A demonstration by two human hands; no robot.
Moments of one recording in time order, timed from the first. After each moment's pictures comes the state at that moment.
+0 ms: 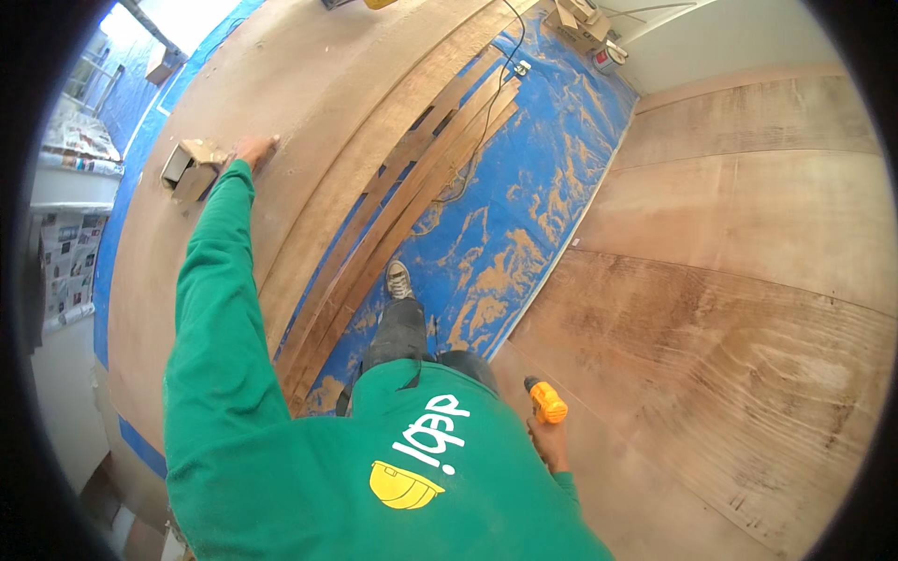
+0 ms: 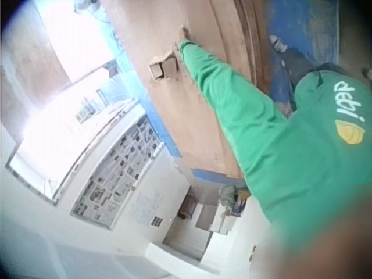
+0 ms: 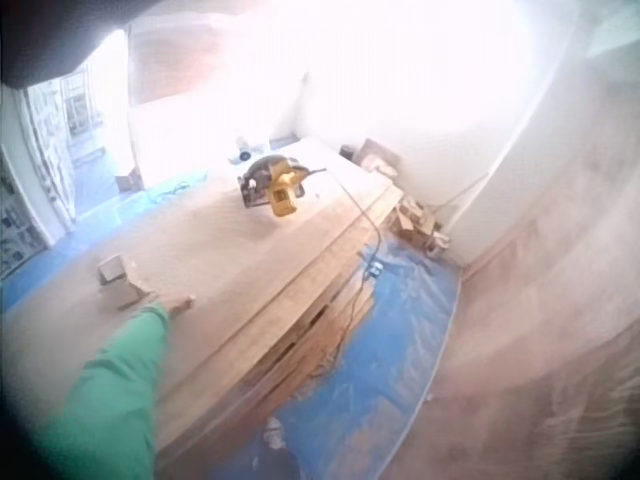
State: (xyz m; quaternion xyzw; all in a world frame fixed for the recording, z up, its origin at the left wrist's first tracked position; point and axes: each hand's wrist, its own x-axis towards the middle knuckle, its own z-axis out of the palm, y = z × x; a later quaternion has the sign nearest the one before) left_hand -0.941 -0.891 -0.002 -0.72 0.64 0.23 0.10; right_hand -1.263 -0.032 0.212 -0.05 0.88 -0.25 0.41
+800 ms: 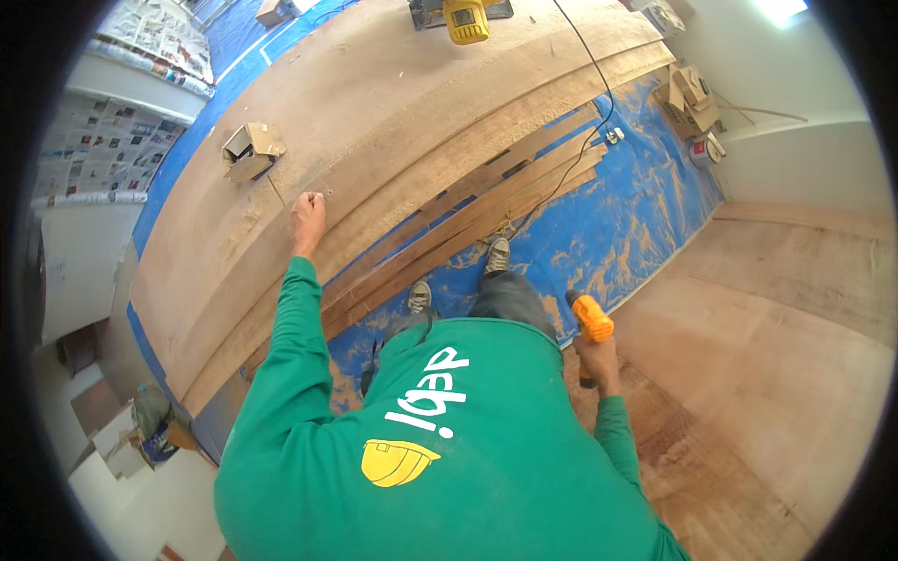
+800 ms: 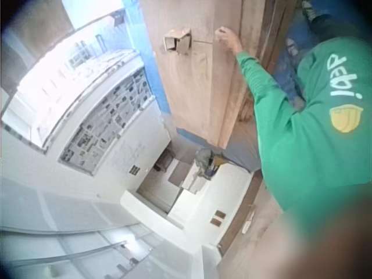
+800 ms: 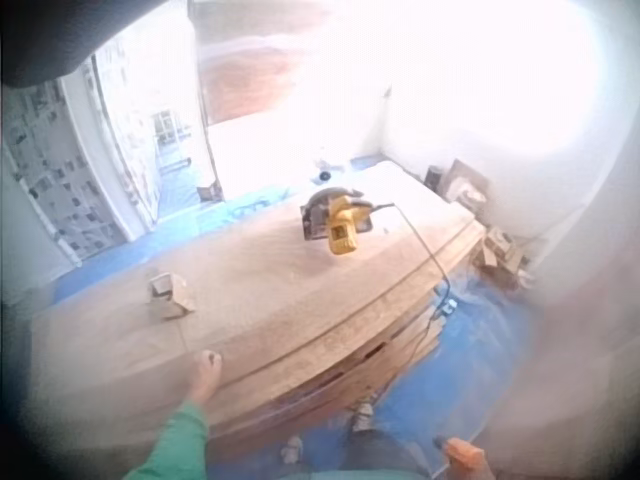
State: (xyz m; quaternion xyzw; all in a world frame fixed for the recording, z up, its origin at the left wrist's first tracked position) left_hand -0.991 -0.695 0.039 -0.82 0.52 0.16 -0.18; right_hand -1.610 -0.377 0.142 -0.35 0.78 -0.23 0.47
